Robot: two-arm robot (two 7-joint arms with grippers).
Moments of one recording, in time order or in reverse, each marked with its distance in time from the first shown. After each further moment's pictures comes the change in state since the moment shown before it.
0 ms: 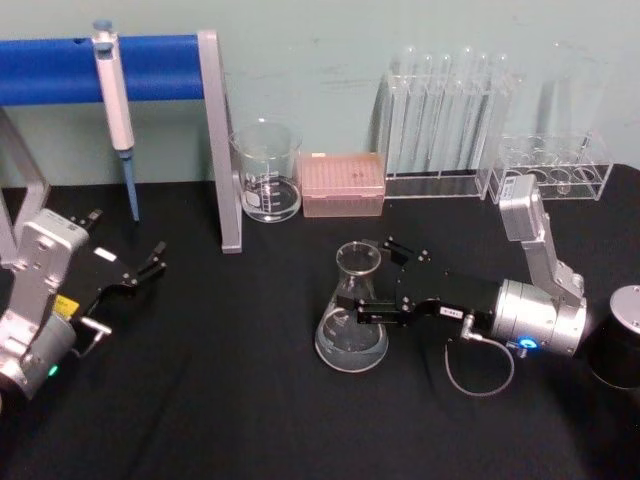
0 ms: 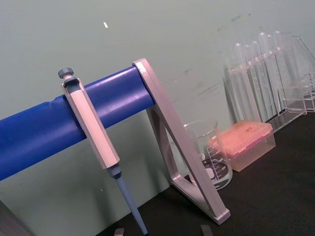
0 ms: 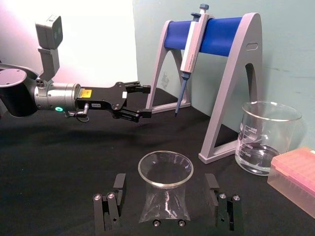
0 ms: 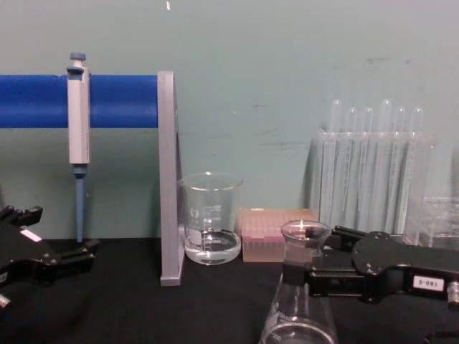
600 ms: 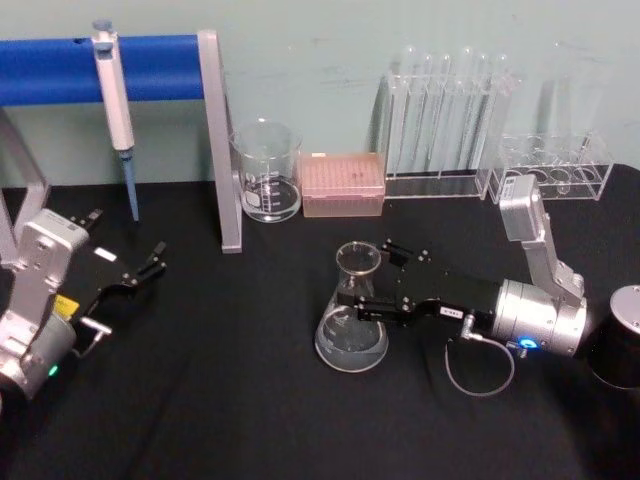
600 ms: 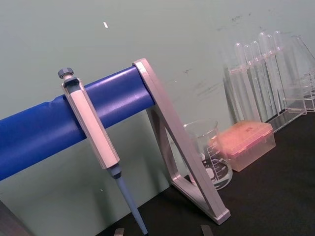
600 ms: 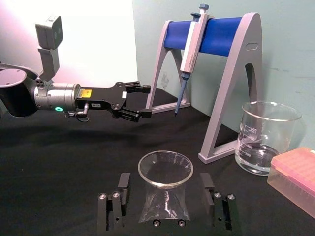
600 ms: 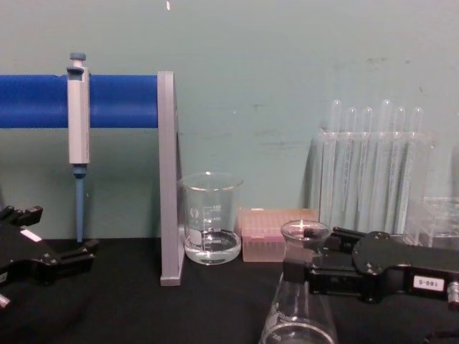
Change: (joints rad) left arm 0.000 0.000 0.000 0.000 0.000 0.000 0.000; right arm 0.000 0.000 0.001 0.000 0.000 0.000 0.000
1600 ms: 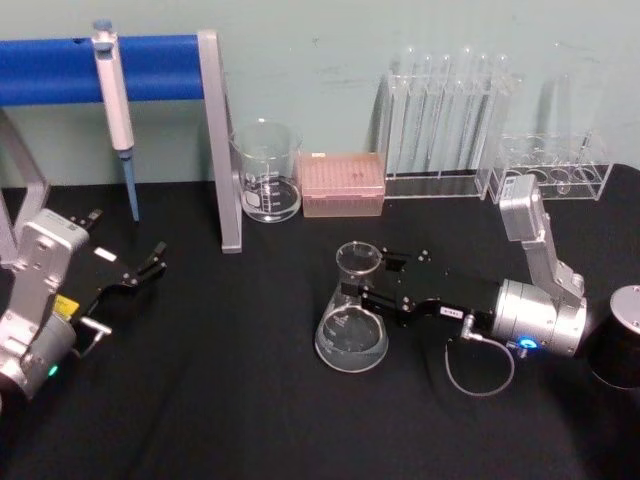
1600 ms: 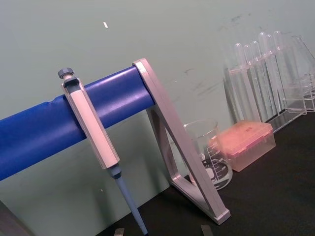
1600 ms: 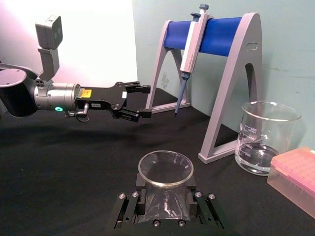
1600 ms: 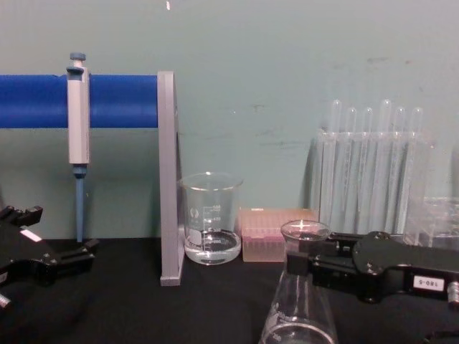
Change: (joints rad) left arm 0.000 0.000 0.000 0.000 0.000 0.000 0.000; right arm 0.000 0.000 0.000 0.000 0.000 0.000 0.000
